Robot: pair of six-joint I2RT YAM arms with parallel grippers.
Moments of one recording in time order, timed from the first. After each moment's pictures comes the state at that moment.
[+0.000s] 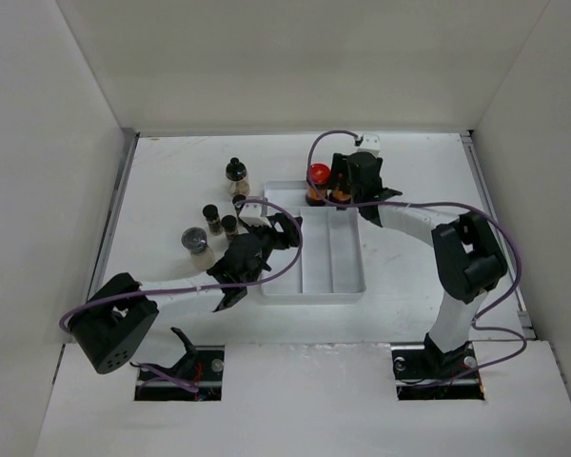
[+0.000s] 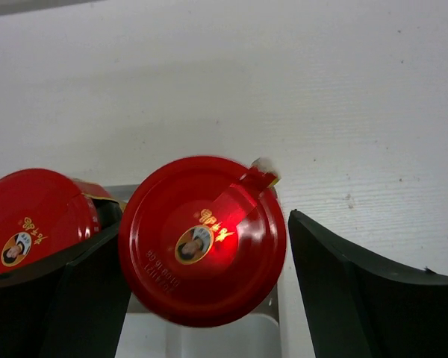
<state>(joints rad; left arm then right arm) -0.83 1.34 0.47 0.83 -0.43 -0.46 0.46 1.82 1.18 0.20 0.37 0.34</state>
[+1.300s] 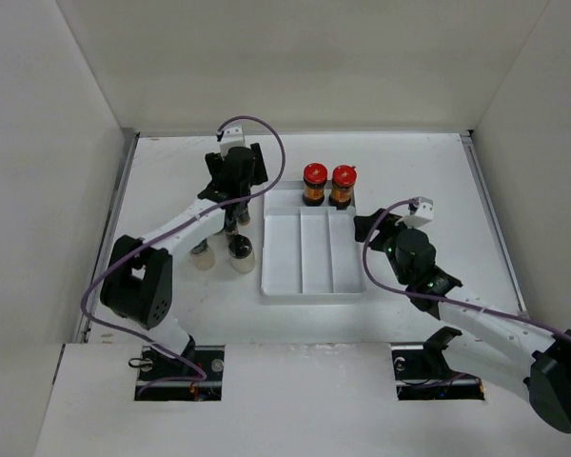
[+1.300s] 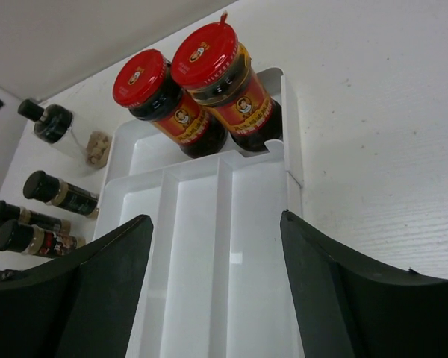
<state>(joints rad) -0.46 1.58 1.12 0.09 -0.53 -0.38 0.61 0.94 0.43 0.33 0.43 0.61</state>
